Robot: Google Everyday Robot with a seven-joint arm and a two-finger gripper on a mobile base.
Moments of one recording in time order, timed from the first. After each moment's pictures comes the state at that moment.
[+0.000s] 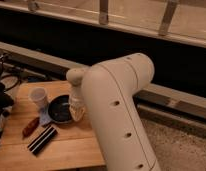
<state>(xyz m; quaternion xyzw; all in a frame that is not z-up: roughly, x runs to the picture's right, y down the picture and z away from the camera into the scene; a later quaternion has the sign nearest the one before) -0.146 0.169 0.814 -0.50 0.16 0.39 0.75</state>
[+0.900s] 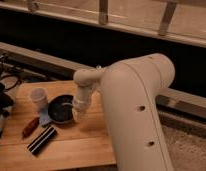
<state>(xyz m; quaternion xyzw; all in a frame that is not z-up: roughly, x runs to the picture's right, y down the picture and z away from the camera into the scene) -0.132 0.169 0.787 -0.51 0.10 0.42 0.74</state>
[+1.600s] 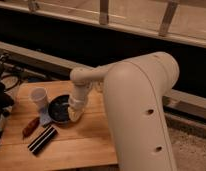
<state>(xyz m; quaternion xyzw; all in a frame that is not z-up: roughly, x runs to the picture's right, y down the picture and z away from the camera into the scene) -0.146 0.161 0.766 -0.50 0.07 0.41 0.76</state>
